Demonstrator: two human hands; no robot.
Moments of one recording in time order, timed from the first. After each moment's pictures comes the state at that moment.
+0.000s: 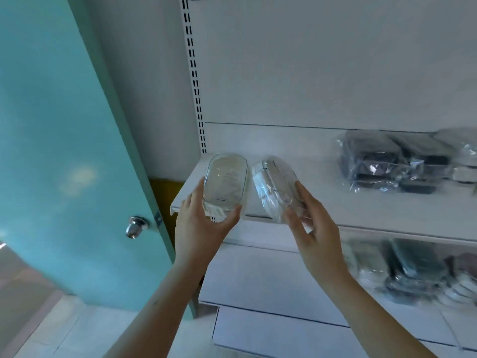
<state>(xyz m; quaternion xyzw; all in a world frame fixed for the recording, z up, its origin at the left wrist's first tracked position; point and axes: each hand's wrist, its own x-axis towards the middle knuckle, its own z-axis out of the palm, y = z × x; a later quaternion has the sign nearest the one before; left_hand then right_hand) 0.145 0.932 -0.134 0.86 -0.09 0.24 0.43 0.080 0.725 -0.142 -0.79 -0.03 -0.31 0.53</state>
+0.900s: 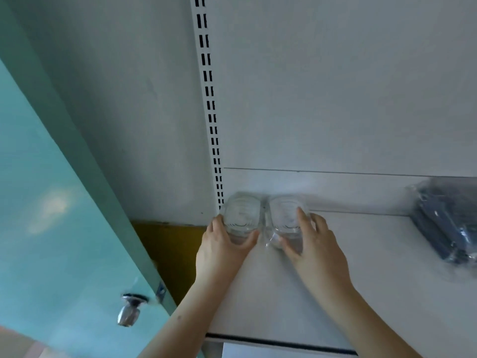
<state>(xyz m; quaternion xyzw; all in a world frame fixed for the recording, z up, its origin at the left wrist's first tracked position) 0.379 0.943 -0.149 0.94 -0.04 0.06 0.34 0.306 0.767 -0.131 -0.96 0.15 -0.13 0.18</state>
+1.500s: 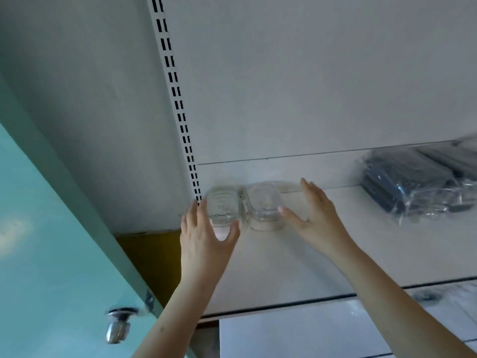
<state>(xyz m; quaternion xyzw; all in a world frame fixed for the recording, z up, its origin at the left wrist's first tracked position) 0.349 0.961 -0.126 0.91 -0.17 0.12 0.37 0.277 0.739 -0.112 -0.92 0.19 -0.18 0.31</state>
